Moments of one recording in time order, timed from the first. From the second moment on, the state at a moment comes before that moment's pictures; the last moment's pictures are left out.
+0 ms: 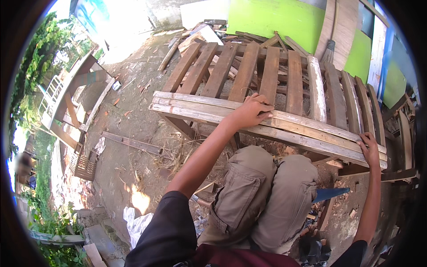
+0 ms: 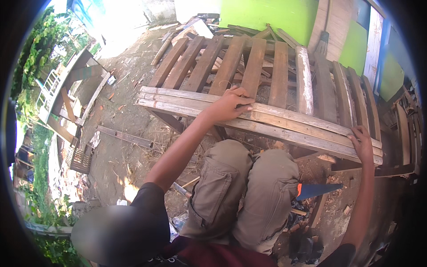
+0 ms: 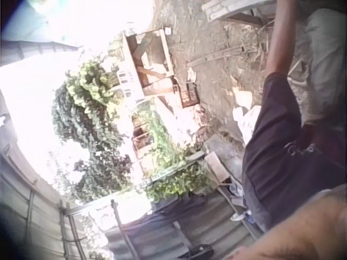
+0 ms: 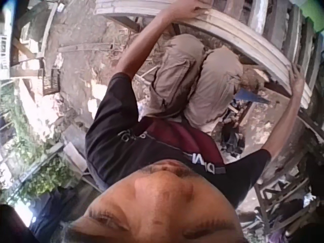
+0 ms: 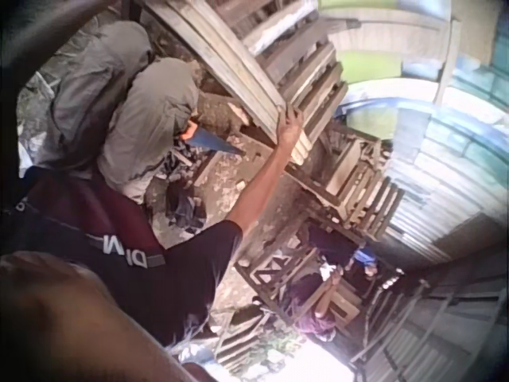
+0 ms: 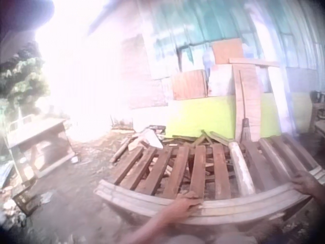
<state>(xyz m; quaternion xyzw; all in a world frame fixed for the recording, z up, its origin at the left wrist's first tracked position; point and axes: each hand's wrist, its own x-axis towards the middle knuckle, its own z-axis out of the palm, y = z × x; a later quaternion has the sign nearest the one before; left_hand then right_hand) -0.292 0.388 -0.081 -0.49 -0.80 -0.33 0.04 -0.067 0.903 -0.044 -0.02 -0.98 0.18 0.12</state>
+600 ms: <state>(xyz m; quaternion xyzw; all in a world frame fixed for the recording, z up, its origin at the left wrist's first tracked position) -0.322 0.288 -0.068 -0.38 -0.87 -0.26 0.16 -0.057 0.911 -0.044 -0.01 -0.98 0.17 0.14</state>
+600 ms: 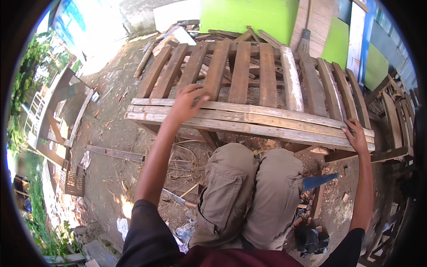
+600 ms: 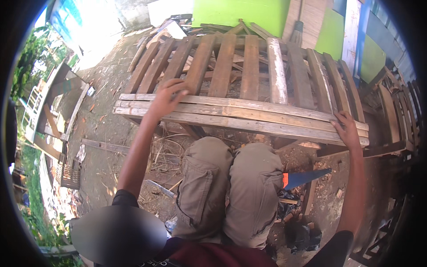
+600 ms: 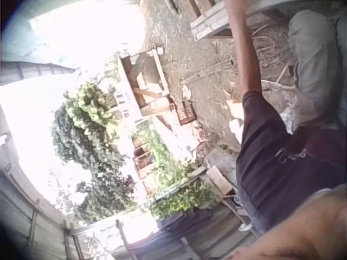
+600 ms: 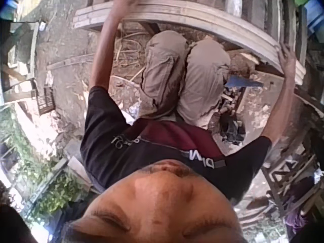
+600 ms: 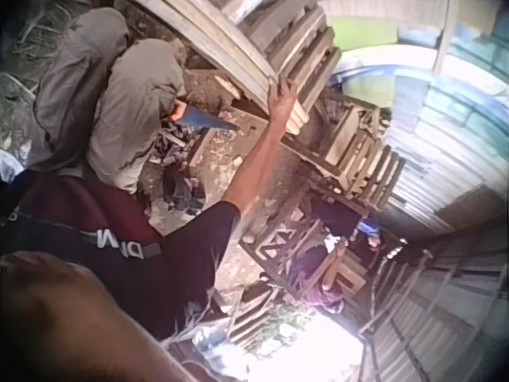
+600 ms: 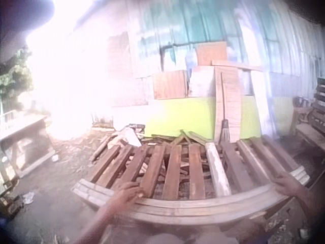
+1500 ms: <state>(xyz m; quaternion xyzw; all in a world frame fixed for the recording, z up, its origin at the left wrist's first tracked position) -0.335 0.137 -0.087 -0.06 -0.97 -0.17 0.15 -0.058 0.849 -0.075 -0.04 -0.96 0.18 0.22</state>
